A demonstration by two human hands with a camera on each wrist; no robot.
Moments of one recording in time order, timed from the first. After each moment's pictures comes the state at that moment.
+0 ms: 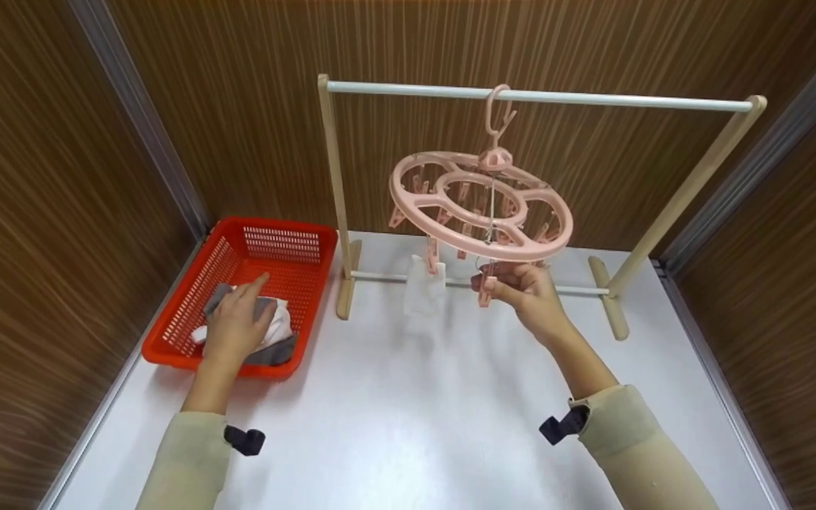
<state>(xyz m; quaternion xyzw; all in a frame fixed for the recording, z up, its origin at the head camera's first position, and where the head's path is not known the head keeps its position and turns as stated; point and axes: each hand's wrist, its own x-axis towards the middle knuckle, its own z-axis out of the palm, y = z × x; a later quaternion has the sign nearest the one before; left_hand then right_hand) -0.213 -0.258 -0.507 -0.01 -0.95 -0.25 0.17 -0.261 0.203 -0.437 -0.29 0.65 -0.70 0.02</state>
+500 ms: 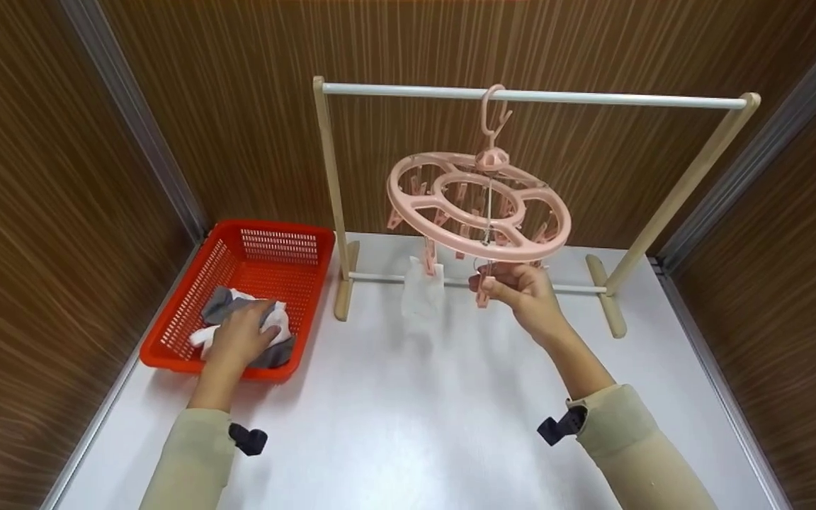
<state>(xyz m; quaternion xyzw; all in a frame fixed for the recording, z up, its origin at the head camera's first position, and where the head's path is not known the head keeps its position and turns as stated) -0.220 -0.264 -0.522 -0.01 -0.97 -0.22 0.00 -0.259 0.202 -0.438 -0.30 0.64 -0.71 0.01</state>
